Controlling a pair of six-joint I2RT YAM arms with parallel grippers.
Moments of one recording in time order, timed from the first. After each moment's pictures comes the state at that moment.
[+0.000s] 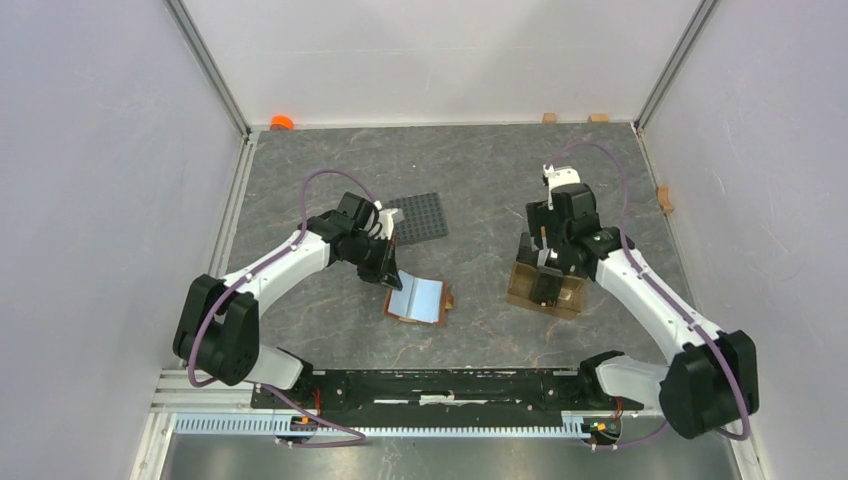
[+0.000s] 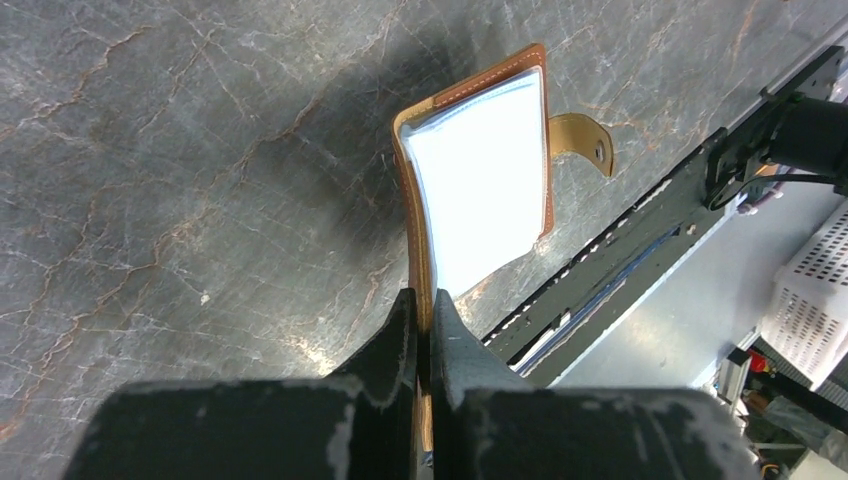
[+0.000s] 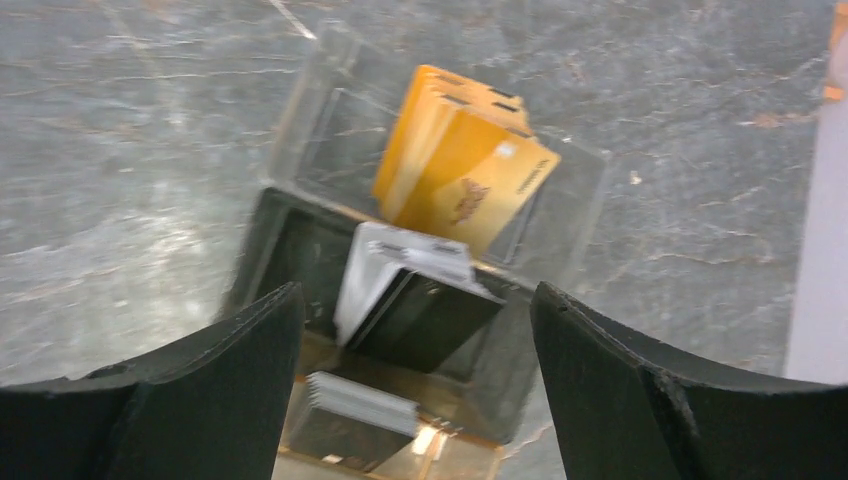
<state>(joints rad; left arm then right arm) -0.45 1.43 0.92 -0.62 0.52 -0.23 0.37 1.16 0.84 -0.42 0.30 0.06</state>
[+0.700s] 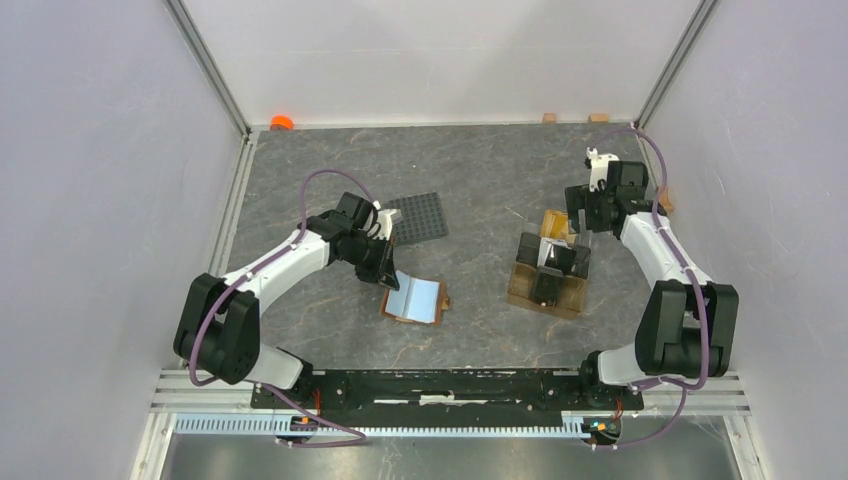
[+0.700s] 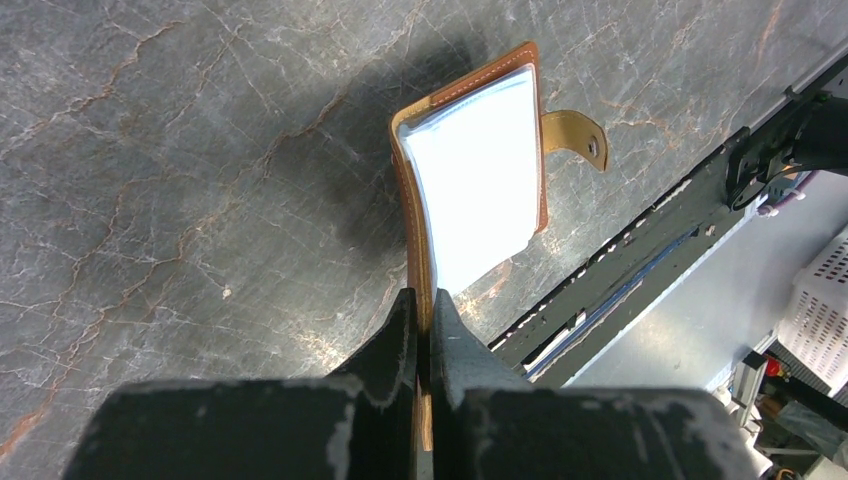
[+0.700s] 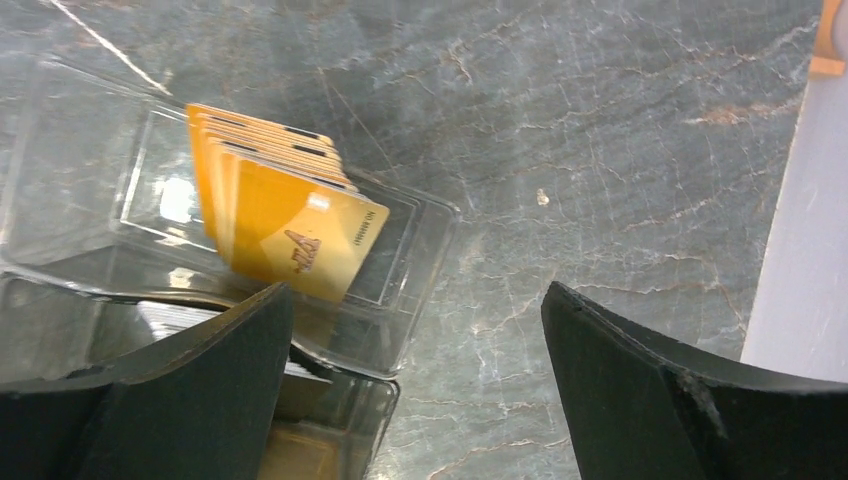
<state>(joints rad) -0.44 1.44 0.92 -0.64 0.50 -0.20 -0.09 1.44 0.98 -0.41 0.00 -0.20</state>
